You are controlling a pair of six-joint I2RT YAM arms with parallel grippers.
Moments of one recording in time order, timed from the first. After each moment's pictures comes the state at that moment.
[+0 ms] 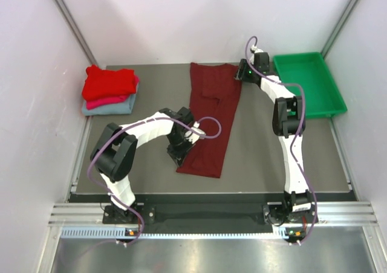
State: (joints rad) left arm -0.62 1.79 1.19 -0.98 0.32 0.18; right arm 0.14 2.60 2.22 -0.20 -0.22 0.33
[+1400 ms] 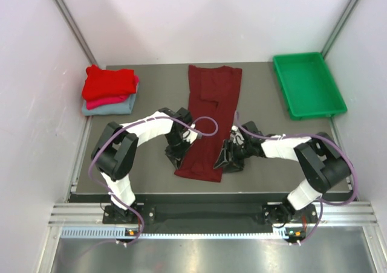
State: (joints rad) left arm -0.60 1.80 1.19 -1.02 0.32 0.09; right arm 0.52 1.56 0.61 -0.11 -0.68 0.81
